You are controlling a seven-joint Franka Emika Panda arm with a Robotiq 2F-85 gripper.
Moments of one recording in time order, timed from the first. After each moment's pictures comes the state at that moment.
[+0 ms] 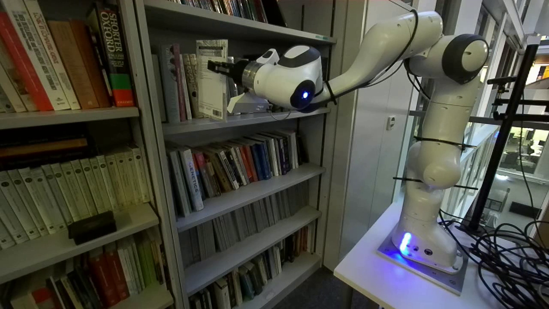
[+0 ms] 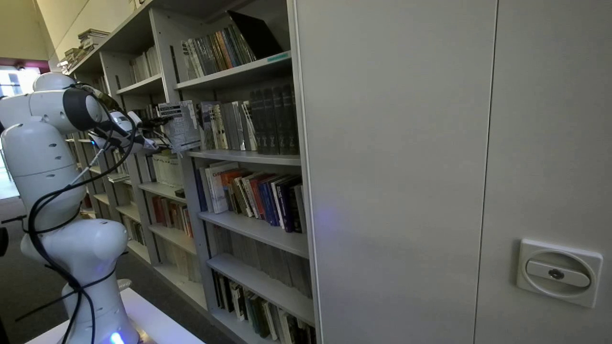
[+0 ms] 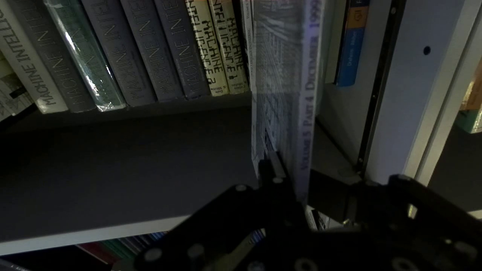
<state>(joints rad) 0.45 -0.09 0.45 -1.93 -2.03 2.16 2.19</state>
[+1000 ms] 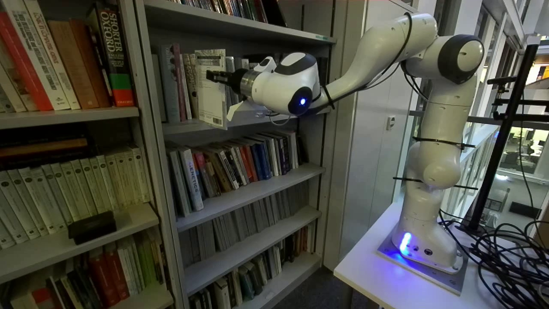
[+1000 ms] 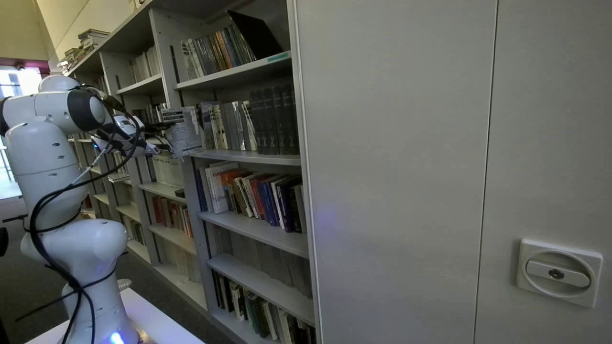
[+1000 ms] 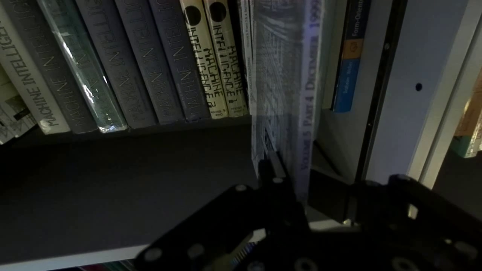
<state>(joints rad) 0.45 -0.06 0.45 -1.94 -2.03 2.16 2.19</state>
